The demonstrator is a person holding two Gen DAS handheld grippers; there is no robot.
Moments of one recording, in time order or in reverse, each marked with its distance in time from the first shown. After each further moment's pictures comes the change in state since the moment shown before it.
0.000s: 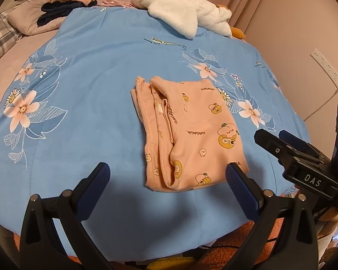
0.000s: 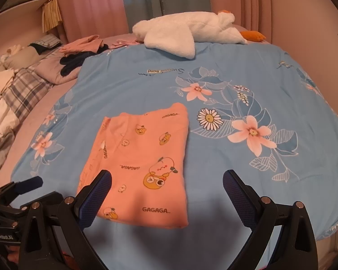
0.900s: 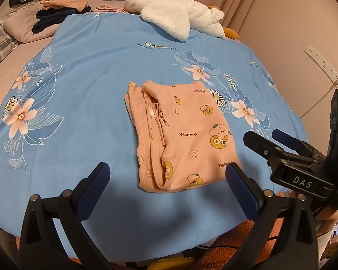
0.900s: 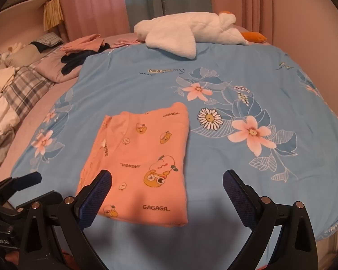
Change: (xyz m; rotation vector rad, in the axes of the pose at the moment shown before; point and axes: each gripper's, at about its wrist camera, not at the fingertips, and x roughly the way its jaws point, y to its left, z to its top) left arm -0.006 -0.009 0.001 0.038 -0.019 -0.016; right arm -0.001 -0.001 -0.001 -0.013 0.003 0.001
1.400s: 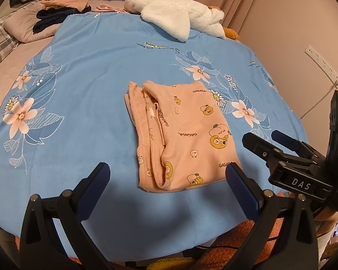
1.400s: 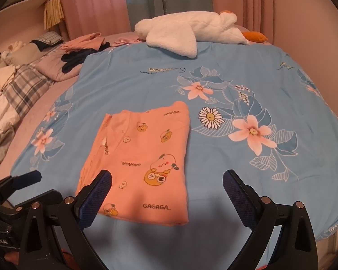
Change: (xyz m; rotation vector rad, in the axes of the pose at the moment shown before) left arm 0.000 -0.001 0.000 -0.001 -0.003 0.011; right arm 0.000 0.002 -0.001 -0.004 0.005 -0.002
